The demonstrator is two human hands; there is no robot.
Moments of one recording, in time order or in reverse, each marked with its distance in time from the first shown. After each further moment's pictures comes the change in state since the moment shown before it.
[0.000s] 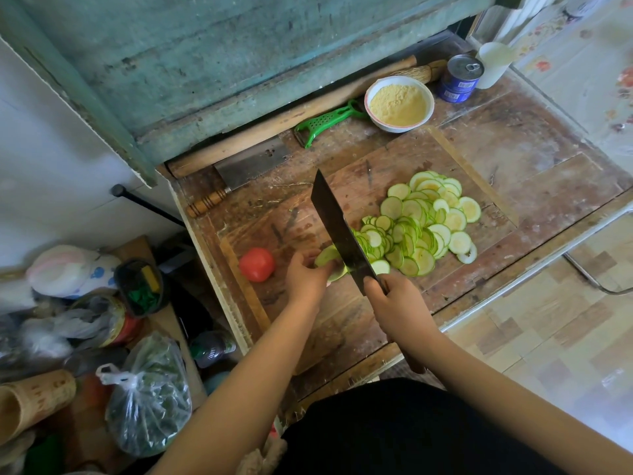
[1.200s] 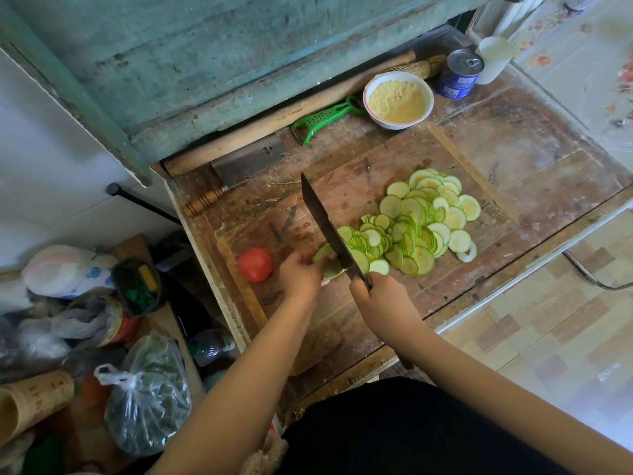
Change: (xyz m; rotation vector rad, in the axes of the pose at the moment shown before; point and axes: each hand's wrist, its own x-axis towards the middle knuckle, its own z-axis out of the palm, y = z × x) left_hand 0.004 0.006 -0.001 -0.069 0.046 -0.047; right_hand 0.008 -0.013 0.010 -0.119 -0.085 0.059
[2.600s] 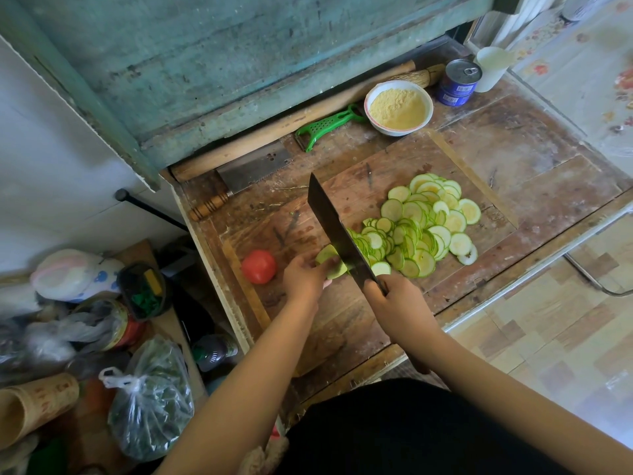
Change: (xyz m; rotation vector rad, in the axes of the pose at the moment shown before) left_hand -0.002 0.001 -0.003 -0.102 -0.057 -0.059; right_hand -0.012 0.007 -0.011 0.055 0.059 -0.079
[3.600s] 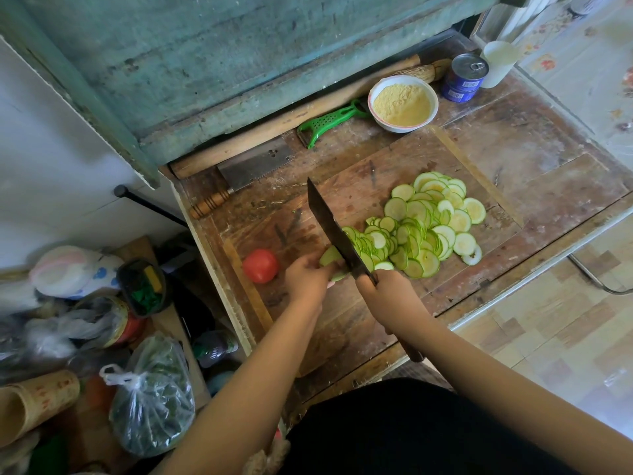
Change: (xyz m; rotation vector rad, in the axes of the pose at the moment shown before) left_hand 0.005 -0.006 0.002 0.096 0.047 0.028; right_hand 0.023 -0.009 0.008 -0.061 -0.092 0.128
